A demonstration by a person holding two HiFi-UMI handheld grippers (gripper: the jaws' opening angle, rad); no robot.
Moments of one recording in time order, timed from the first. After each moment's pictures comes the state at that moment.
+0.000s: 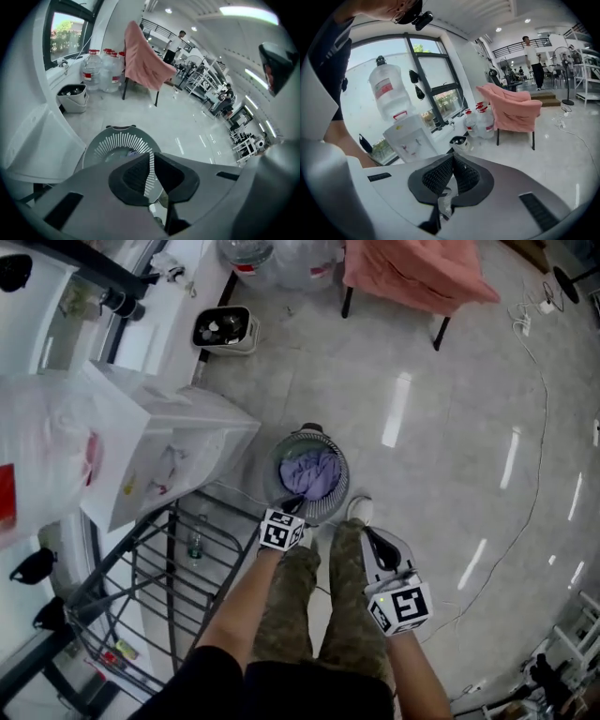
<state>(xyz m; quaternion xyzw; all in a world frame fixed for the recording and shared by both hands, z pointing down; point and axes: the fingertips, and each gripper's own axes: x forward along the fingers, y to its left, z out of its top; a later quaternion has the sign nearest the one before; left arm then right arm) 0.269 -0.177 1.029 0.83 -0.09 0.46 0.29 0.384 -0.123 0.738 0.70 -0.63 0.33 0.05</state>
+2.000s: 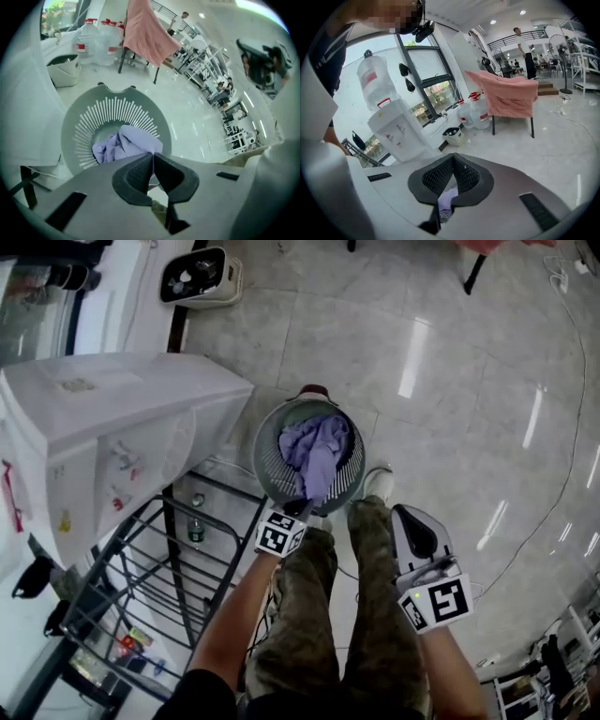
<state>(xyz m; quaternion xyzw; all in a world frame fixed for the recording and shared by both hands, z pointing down) 0.233 -0.135 1.144 0.79 -0.03 0.53 0.32 0.436 -0.136 0.879 0.69 -0.62 0.36 0.06</state>
